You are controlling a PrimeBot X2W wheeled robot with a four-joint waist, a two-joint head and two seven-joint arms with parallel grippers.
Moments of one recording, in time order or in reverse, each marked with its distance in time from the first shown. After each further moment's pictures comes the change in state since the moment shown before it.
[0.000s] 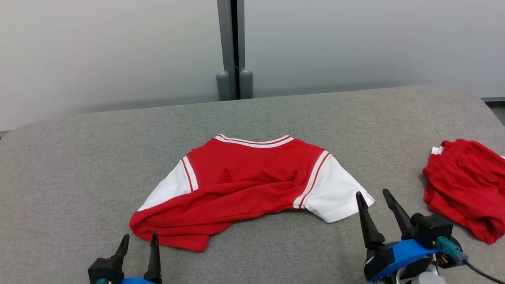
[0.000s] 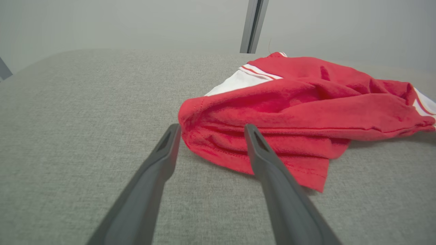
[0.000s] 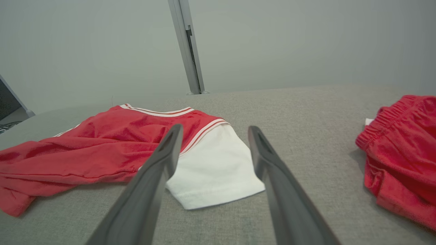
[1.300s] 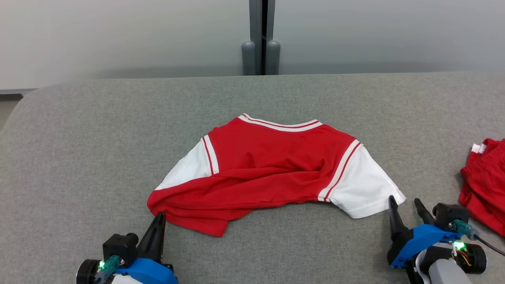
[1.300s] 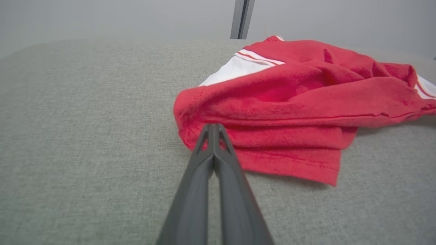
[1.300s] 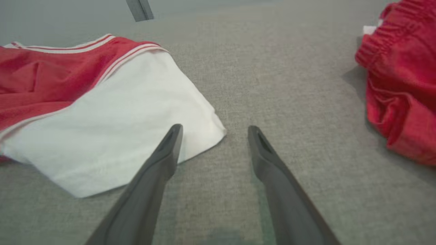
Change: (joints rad) left arm -0.104 0.090 -0.195 0.033 -0.117 -0.025 0.000; right arm -0.209 0.000 -0.240 0.426 -0.092 0.000 0.000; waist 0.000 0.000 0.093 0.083
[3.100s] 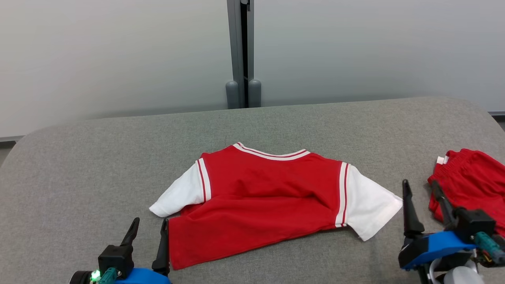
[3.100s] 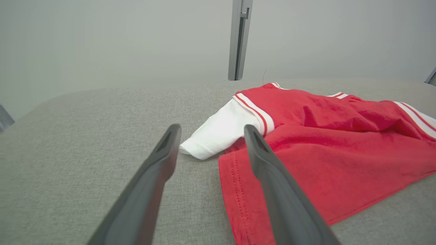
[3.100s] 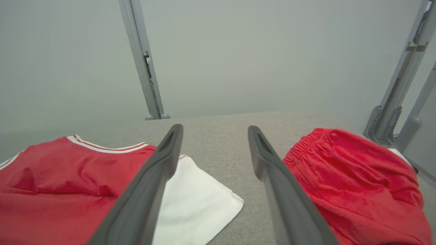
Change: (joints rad) left arm 0.075 -0.040 0.086 -0.088 0.108 0.041 0.000; right arm 0.186 0.000 0.007 -0.439 -0.024 0.000 0.000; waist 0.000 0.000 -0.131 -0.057
